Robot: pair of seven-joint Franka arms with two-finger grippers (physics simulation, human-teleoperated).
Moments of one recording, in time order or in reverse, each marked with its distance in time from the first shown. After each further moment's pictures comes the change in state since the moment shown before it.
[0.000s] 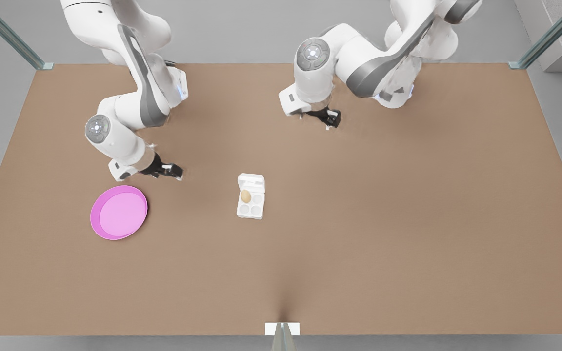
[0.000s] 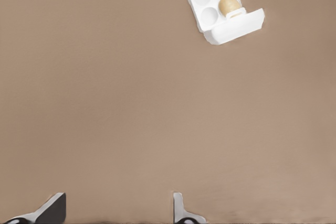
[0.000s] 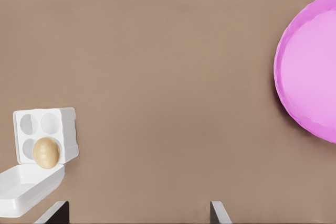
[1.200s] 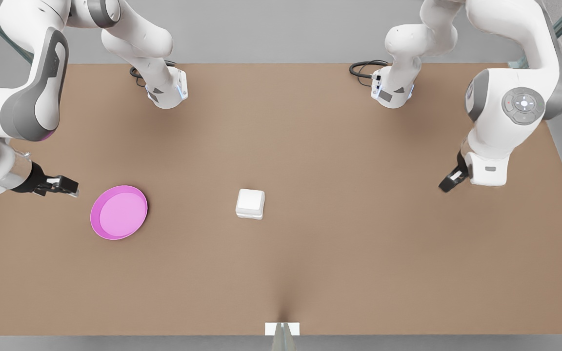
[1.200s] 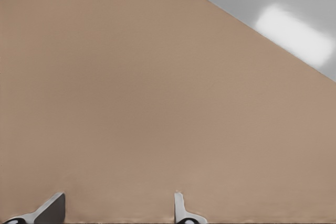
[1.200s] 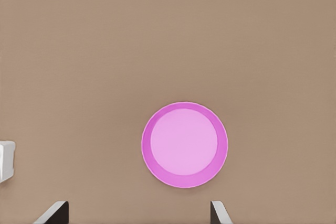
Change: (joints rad) left arm 0.419 -0.188 0.474 -0.140 0.028 0.192 -0.325; right arm -0.611 0.305 0.385 0.813 -0.154 -0.584 -0.312
